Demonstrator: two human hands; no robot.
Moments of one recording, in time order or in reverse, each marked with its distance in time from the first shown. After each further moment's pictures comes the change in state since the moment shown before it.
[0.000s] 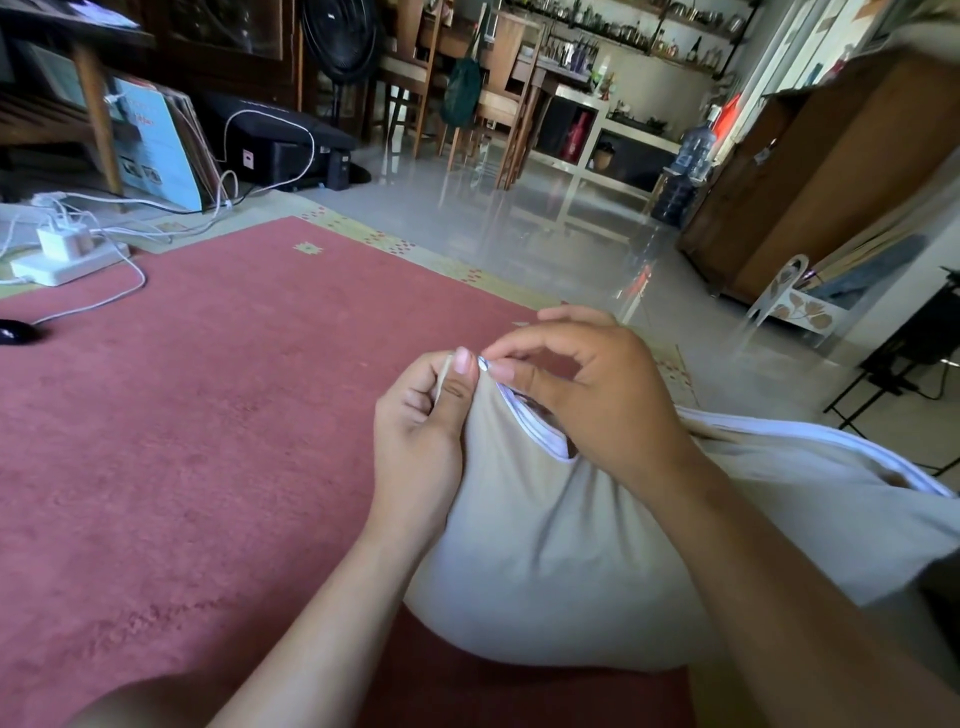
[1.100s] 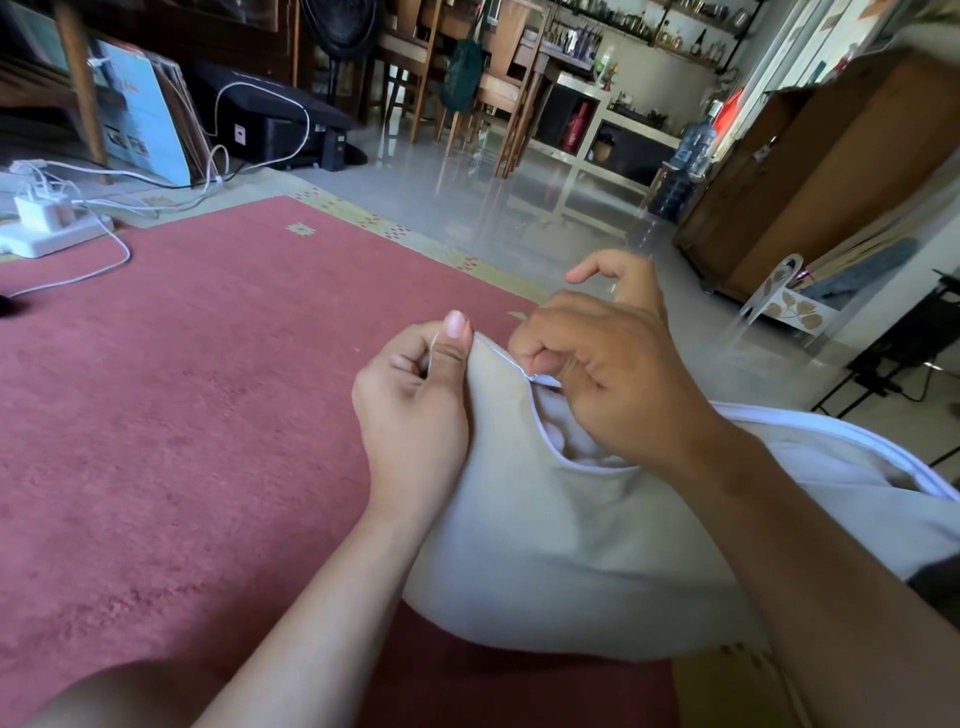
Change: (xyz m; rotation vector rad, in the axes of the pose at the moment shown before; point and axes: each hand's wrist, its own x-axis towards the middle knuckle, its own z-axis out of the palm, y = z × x) left_hand 0.006 0.015 0.009 0.230 0.173 0.083; right_hand 0.011 0.013 -0.019 -0.489 -0.046 -0.393
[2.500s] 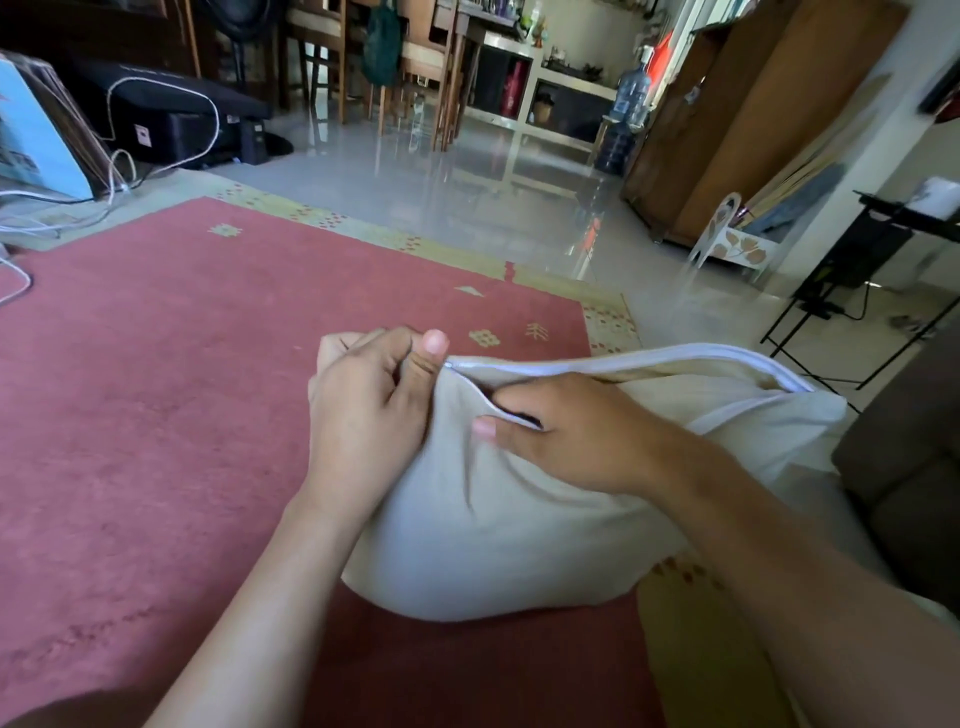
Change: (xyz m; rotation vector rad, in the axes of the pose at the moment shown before) left_hand -0.006 -0.024 0.014 0.572 -0.342 0.248; right_hand -0.072 0.002 -0.019 0.149 -0.580 0.457
